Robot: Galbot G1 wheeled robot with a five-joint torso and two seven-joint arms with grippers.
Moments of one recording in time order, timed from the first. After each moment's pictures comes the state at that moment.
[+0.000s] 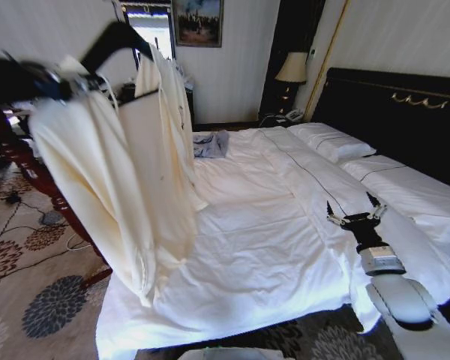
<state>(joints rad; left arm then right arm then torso) 1.17 0.03 -1.53 -2.20 -1.93 0.74 -0.41 -1.58 0.97 0.91 2.13 0.06 -0.05 0.15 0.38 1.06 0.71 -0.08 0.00</state>
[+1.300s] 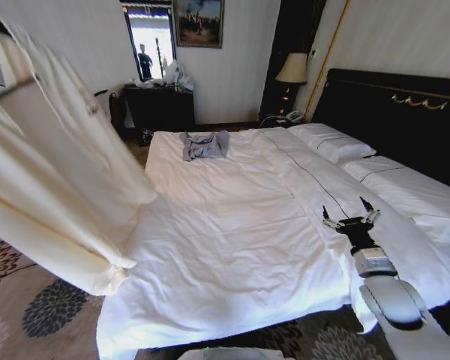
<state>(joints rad) 2.12 -0.31 -2.33 -2.14 -1.72 0.73 -0.33 -1.56 0.98 0.87 2.11 0.05 -0.08 0.15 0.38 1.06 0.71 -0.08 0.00</state>
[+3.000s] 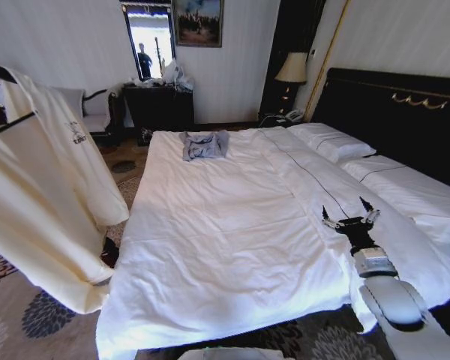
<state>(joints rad) 1.95 -0.35 -2.12 -2.10 -1.74 0.74 -0.39 -1.59 0.98 0.89 2.13 0.06 -0.08 0.16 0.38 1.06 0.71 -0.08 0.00</state>
